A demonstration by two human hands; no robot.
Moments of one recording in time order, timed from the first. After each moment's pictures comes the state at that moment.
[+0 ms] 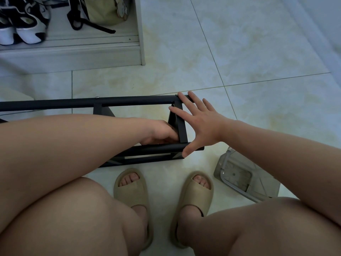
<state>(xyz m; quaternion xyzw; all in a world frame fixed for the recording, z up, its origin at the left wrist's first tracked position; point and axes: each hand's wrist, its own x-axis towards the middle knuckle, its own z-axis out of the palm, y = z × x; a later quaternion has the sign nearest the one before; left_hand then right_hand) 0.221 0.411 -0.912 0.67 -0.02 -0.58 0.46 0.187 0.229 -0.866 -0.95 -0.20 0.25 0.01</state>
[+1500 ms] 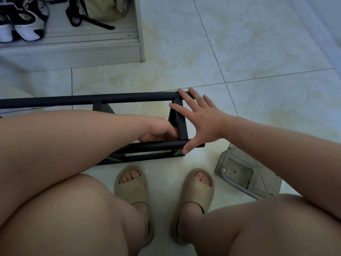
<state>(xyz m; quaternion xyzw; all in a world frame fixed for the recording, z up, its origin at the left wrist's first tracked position) 0.223 0.414 -0.914 0.63 0.00 -0.63 0.45 0.187 0.227 -0.871 -0.95 -0.20 0.24 0.01</state>
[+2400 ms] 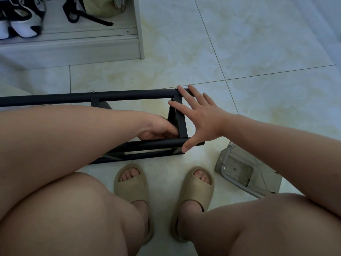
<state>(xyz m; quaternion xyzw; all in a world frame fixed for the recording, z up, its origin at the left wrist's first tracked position) 0.223 0.411 -0.916 0.64 0.01 -0.62 0.45 0.186 0.229 -0.867 -0.95 -0.20 0.25 0.02</state>
